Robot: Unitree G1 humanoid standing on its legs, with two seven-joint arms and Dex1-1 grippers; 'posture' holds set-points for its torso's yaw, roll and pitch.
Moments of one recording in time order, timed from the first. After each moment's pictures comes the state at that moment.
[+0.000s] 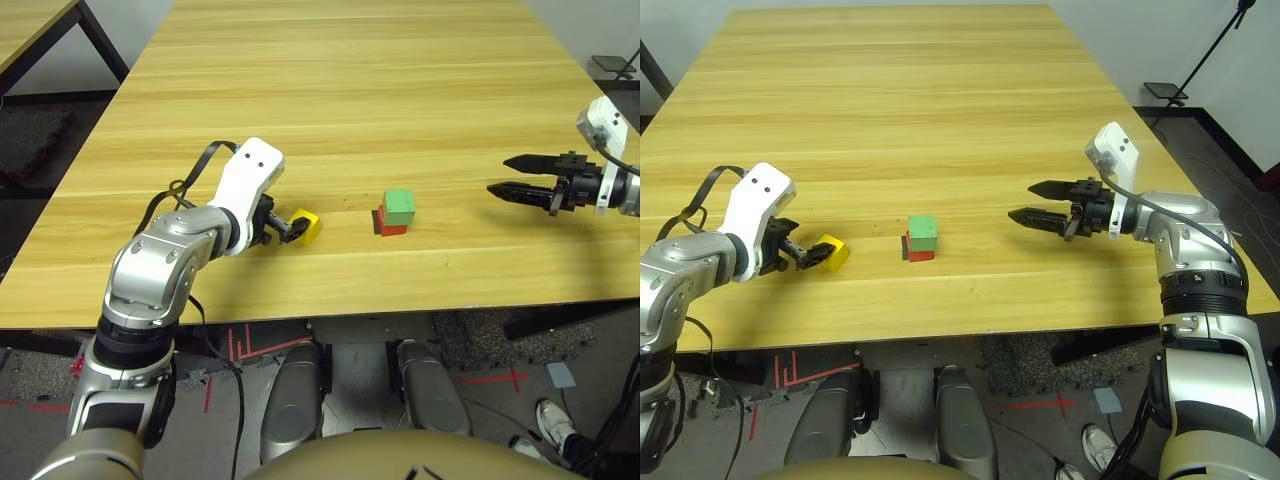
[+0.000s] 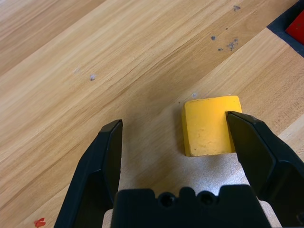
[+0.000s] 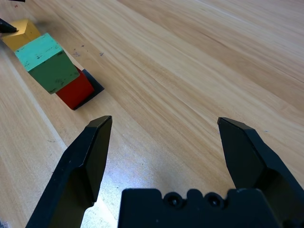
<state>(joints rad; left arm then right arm) -0.40 0.58 -0.04 -0.50 -0.26 1.34 -0.49 -0.66 -0.81 -0.05 0.58 0.31 0.39 1.31</state>
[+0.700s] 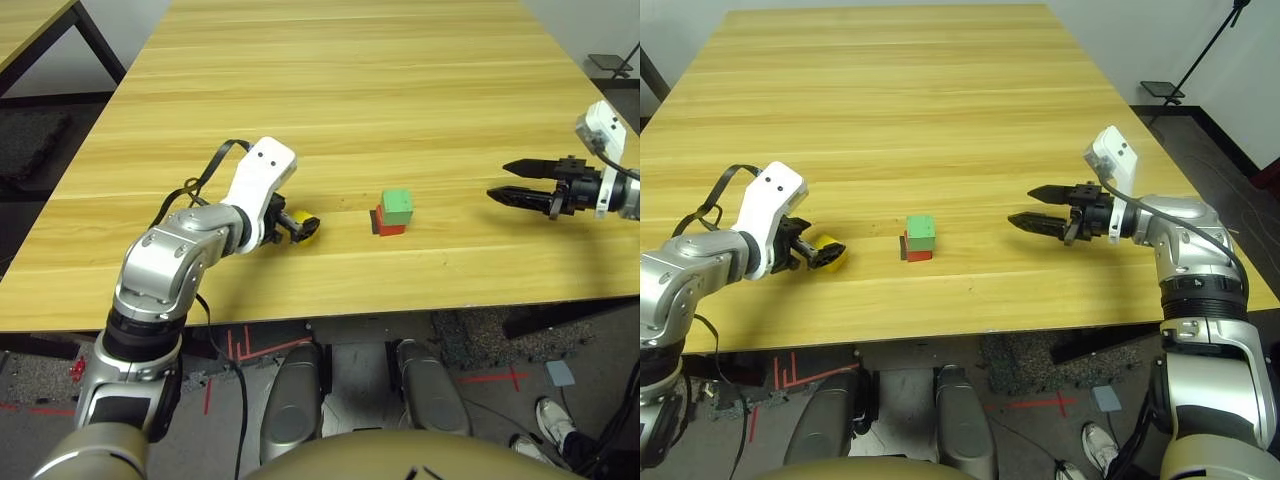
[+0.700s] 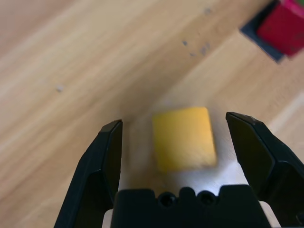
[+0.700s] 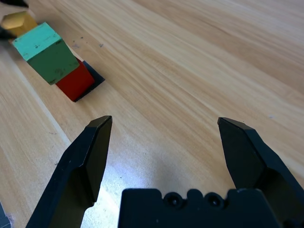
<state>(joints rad) -0.41 0.57 -0.10 -0.50 -0.33 1.39 -0.46 -0.62 -0.81 -0.05 0.54 0.32 0.42 1.30</state>
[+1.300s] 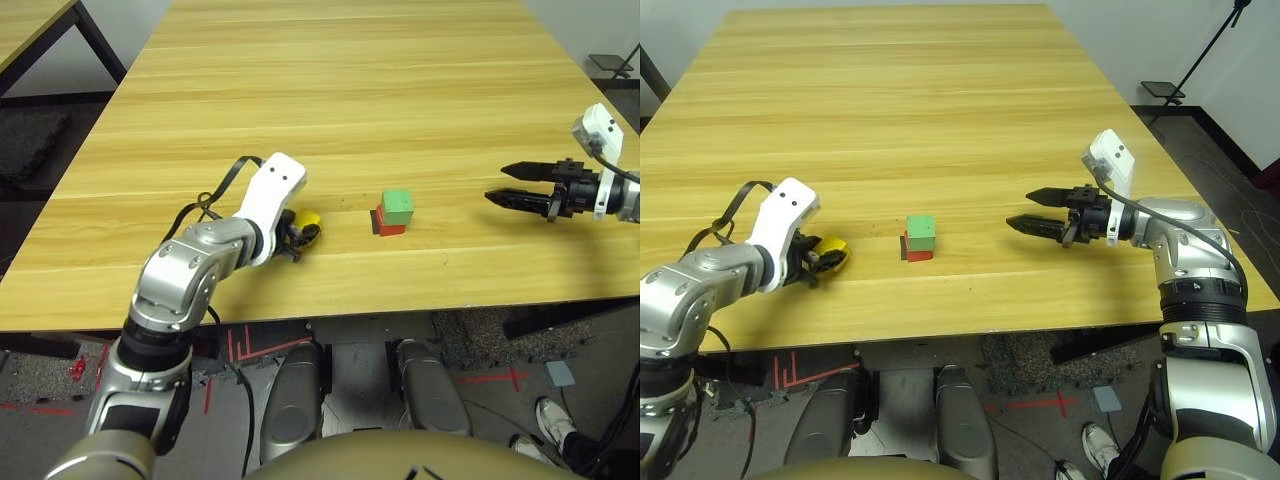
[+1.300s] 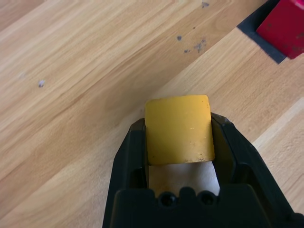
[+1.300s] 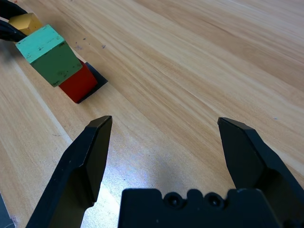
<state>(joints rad) -0.42 0.50 -0.09 -0.47 -0.33 1.36 -0.39 -0.61 -0.81 -0.05 0.51 0.33 0.44 1.29</state>
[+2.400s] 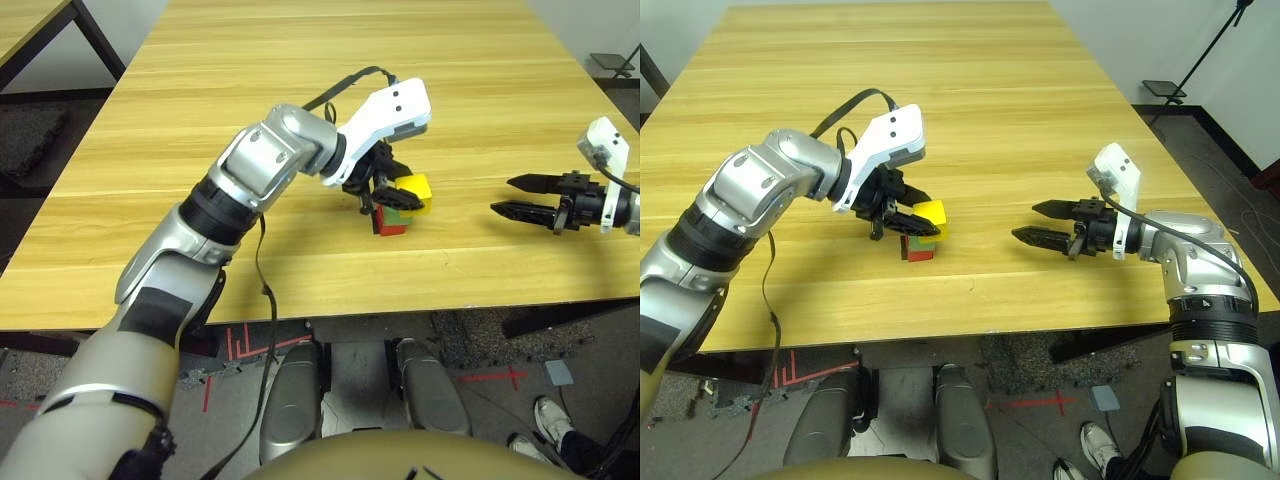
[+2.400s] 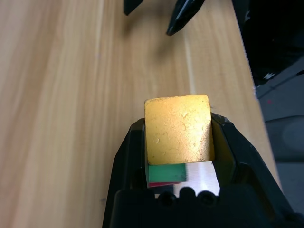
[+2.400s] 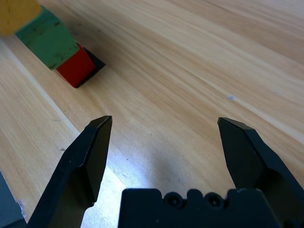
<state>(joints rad) -1.10 0.45 -0.52 0.14 -0.30 0.80 -1.10 -0.50 -0.84 -0.10 0.39 0.34 0.51 1.27</state>
